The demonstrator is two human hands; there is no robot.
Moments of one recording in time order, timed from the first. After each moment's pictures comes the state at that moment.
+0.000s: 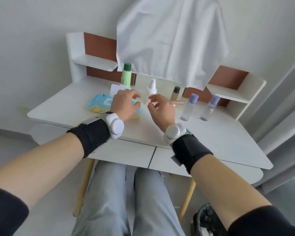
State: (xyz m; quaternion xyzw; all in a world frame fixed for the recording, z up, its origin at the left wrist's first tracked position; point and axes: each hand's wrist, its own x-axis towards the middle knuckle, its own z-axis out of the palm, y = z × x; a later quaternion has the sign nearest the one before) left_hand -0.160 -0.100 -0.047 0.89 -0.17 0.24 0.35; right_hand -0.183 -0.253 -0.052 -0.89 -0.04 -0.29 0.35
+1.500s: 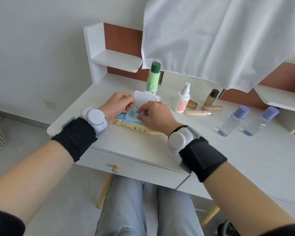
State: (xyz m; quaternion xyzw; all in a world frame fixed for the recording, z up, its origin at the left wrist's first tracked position) left_hand -0.080 -0.001 -0.046 0.77 -0.08 -0.06 0.63; right_hand -0.103 -0.169 -0.048 -0.95 -0.21 -0.11 0.19
